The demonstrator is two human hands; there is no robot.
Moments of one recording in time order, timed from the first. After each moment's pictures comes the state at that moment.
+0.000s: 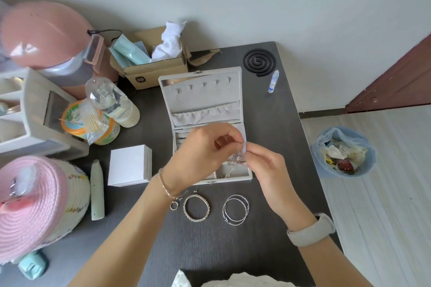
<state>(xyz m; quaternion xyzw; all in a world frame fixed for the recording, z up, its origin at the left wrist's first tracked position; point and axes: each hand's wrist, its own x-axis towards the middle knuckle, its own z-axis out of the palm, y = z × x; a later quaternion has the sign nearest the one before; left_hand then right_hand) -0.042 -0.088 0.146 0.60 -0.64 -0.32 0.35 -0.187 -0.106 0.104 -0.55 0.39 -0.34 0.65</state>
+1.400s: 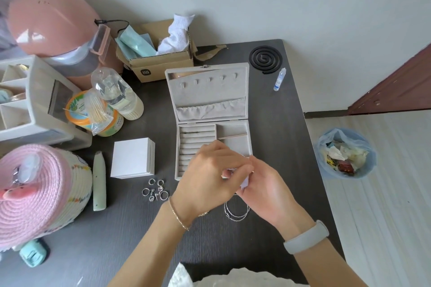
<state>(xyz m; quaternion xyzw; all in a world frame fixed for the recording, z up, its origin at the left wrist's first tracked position) -0.056 -0.048 0.118 0.62 -0.69 -0.18 0.33 -0.180 -0.092 0.086 -0.12 0.33 -0.23 0.91</state>
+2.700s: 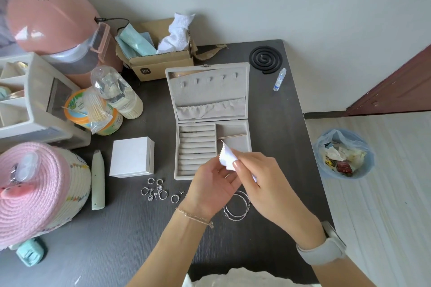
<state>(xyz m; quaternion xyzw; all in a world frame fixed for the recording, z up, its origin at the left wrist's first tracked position) -0.071 -0.053 0.085 0.40 0.11 -0.70 0.59 -0.186 -0.089 0.104 -0.83 0.36 -0.21 0.38</state>
